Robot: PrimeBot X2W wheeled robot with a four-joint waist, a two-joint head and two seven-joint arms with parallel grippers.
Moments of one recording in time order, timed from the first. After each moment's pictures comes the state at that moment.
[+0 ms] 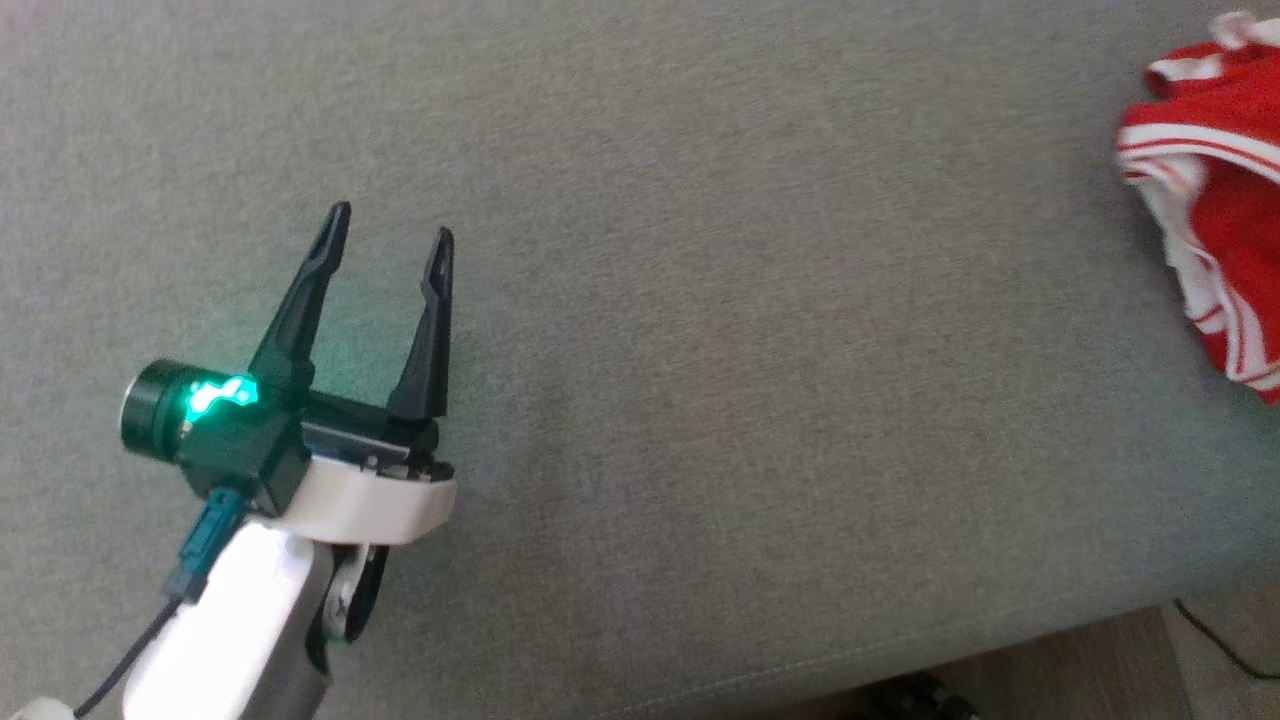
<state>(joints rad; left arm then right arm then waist) -0.33 0.37 -0.49 -0.04 -0.37 0.17 -0.19 -0.43 -0.44 -0.40 0.23 0.16 0.13 0.37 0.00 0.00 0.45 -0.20</state>
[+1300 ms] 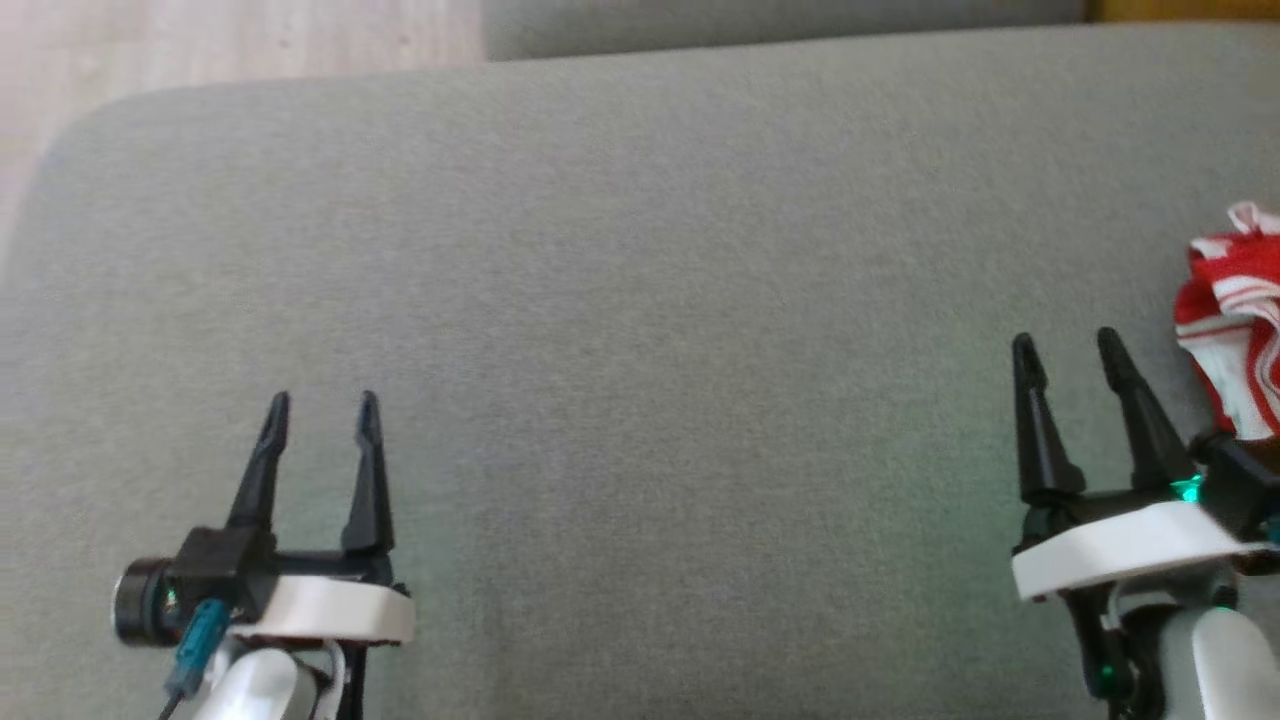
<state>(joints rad) -0.12 0.33 -0.42 0.11 -0.47 0.25 -0.24 0.01 -0.04 -0.03 -0.10 0.21 0.13 0.05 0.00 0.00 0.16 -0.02</state>
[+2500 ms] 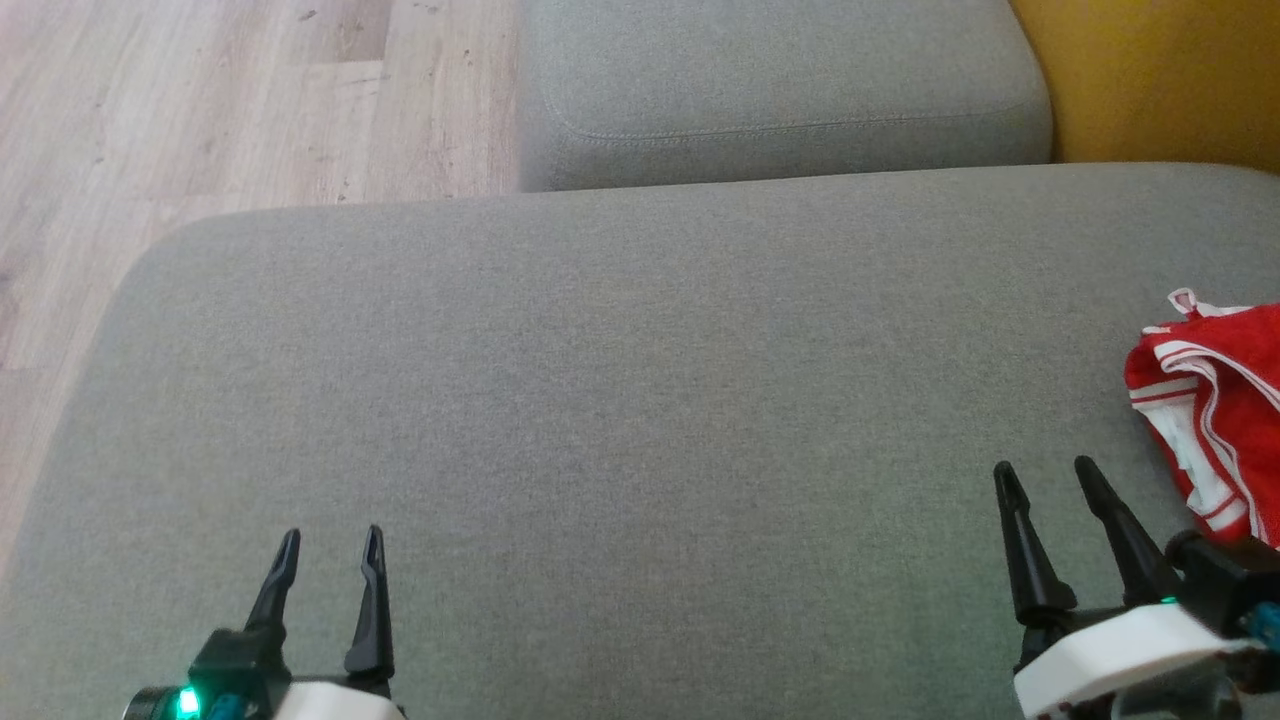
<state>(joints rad) 0.07 0.37 -0.45 0.09 -0.50 0.30 -0.17 0.22 -0.04 -0.01 -0.18 0.21 0.13 0.13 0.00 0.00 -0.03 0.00</state>
